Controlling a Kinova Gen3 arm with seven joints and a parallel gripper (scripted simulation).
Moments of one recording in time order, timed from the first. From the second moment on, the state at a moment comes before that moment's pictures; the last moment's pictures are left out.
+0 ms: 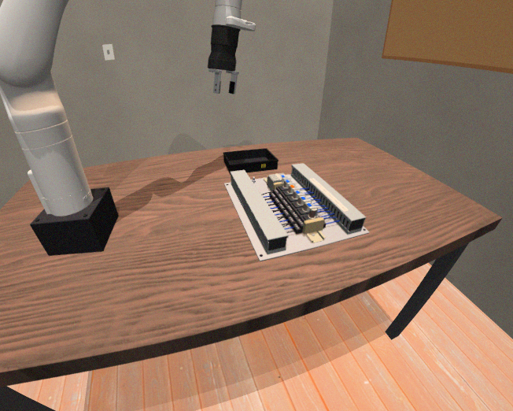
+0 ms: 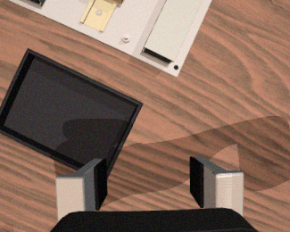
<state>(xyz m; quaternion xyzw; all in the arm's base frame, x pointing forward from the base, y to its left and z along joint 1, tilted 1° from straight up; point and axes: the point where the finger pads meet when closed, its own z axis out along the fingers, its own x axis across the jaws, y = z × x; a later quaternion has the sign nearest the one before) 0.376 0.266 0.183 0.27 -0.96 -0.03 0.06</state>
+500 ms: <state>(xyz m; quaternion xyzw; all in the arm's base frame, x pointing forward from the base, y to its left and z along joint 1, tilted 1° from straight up) 0.444 0.180 0.131 0.18 -0.98 -0.03 0.04</state>
